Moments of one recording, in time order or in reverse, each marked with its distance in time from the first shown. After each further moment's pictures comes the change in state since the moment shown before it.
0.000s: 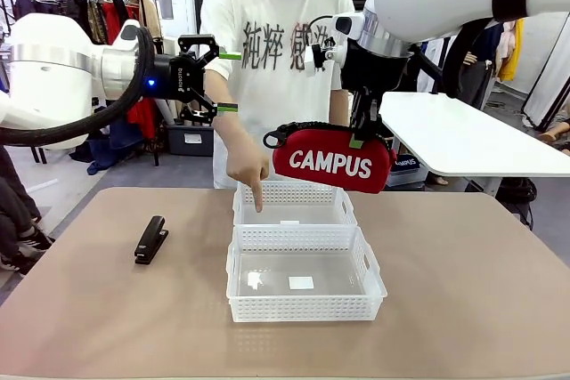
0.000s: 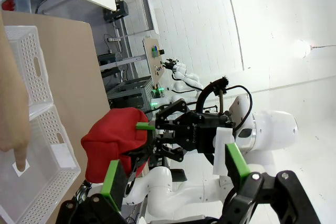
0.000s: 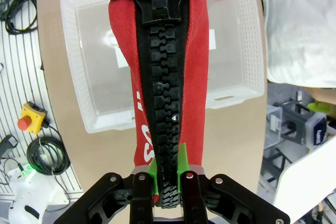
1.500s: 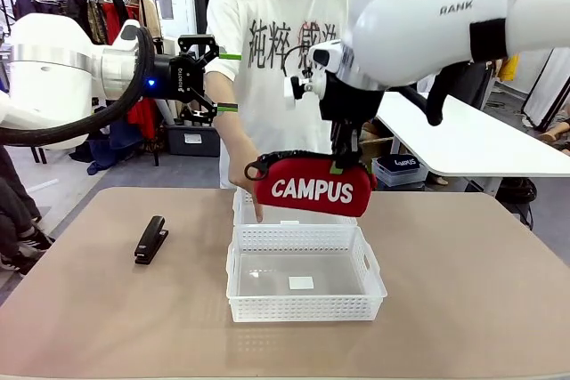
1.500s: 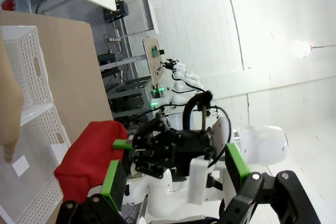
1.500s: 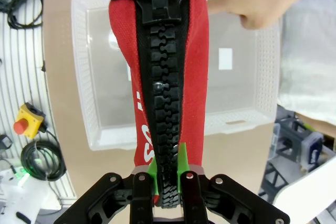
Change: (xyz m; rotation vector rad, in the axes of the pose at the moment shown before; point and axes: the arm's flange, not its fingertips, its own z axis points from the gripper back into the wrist) left arm 0.000 0.000 0.000 0.000 0.000 0.000; right arm 0.025 0.031 -0.044 0.010 -0.013 0.101
